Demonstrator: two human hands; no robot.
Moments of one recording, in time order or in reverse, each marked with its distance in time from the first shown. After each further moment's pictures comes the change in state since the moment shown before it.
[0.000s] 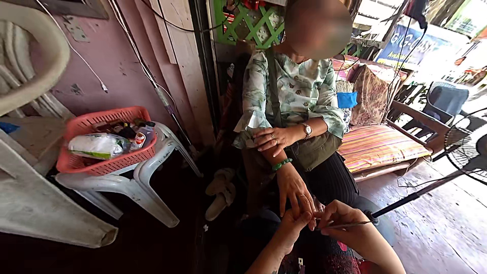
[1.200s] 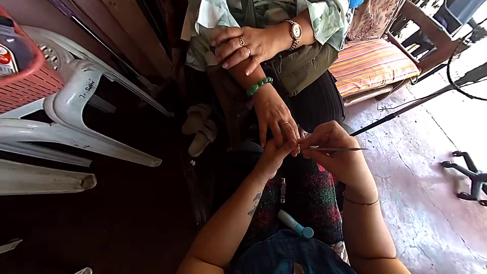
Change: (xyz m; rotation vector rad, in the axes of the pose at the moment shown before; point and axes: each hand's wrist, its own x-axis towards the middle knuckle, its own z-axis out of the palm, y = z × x) left_hand 0.001 0.009 0.009 0.050 -0.001 -0.027; right_hand -0.005 -0.019 0.012 -0.232 0.094 -0.034
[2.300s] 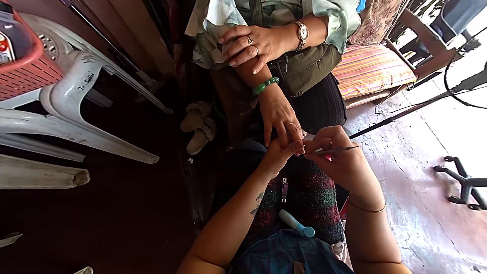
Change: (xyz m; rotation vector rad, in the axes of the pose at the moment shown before) left_hand 0.000 0.003 0.002 0.046 0.017 -0.020; right_hand -0.002 -0.010 0.008 -0.298 -0.003 -0.052
